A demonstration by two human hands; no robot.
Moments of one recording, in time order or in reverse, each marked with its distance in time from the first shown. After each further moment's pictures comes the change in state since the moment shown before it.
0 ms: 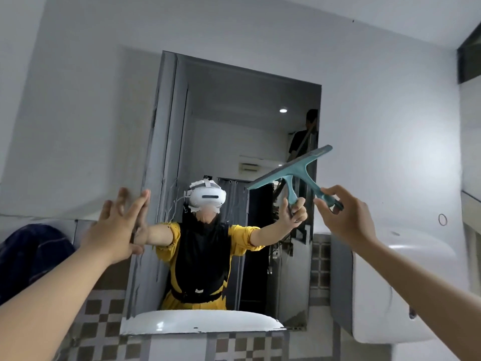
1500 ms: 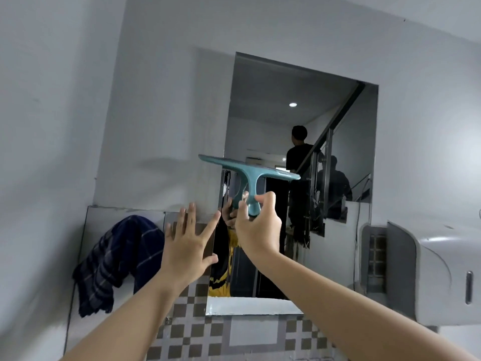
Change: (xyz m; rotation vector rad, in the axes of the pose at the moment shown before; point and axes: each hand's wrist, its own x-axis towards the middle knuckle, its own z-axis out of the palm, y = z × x) left_hand -0.038 -0.042 0.035 0.059 0.095 0.210; right_hand -0.109 -0.261 0.169 0.480 -0.081 0.258
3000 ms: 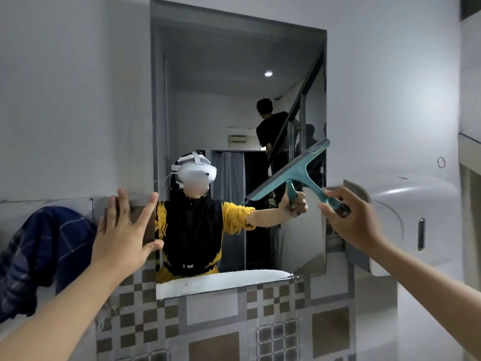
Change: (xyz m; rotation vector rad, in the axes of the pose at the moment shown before) left_hand -0.002 0.002 0.014 0.041 -0.056 -0.055; right_hand 0.057 0.175 -0.247 -0.505 0.045 -0.325
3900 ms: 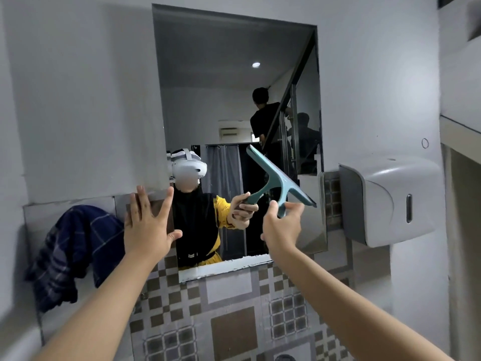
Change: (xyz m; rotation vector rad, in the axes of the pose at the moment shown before) left_hand -0.002 0.006 -0.007 -0.001 -0.007 -0.008; right_hand -0.047 -0.172 0.086 0.688 0.193 0.848
